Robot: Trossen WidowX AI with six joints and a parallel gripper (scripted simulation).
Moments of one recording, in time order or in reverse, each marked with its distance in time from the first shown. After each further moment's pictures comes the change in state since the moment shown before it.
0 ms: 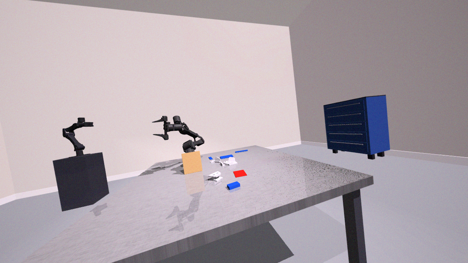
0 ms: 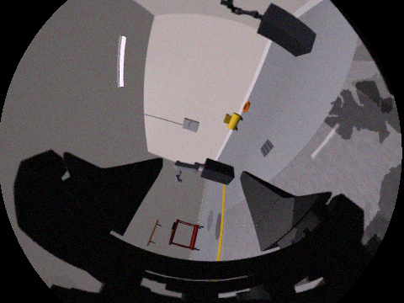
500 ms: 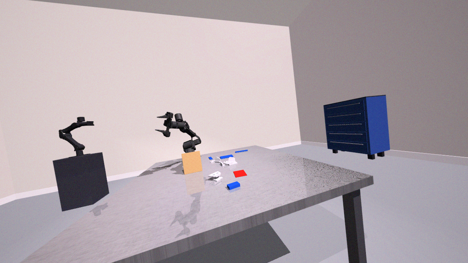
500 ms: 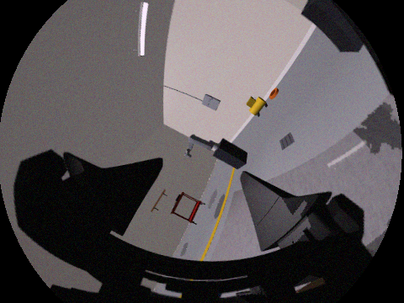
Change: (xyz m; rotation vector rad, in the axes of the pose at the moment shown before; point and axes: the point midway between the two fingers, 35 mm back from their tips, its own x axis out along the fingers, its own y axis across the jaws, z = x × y) arm -0.018 0.035 -0.054 -0.126 0.251 0.150
